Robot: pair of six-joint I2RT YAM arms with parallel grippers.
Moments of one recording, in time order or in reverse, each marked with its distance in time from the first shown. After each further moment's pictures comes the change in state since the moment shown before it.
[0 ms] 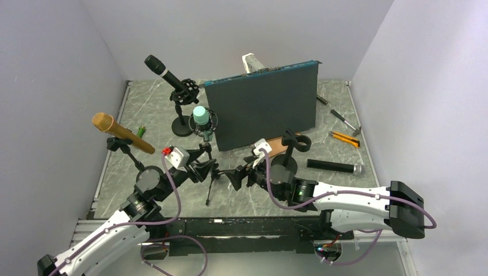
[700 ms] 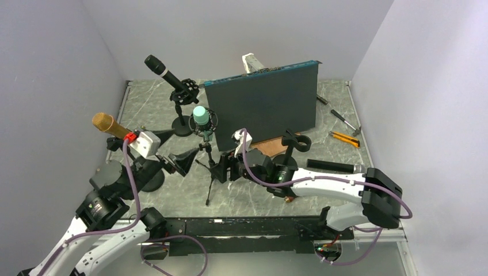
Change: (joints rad) left arm -0.001 -0.008 0.576 -0.596 -0.076 0.031; right arm -0.060 0.250 0.261 -0.155 -0.194 0.263
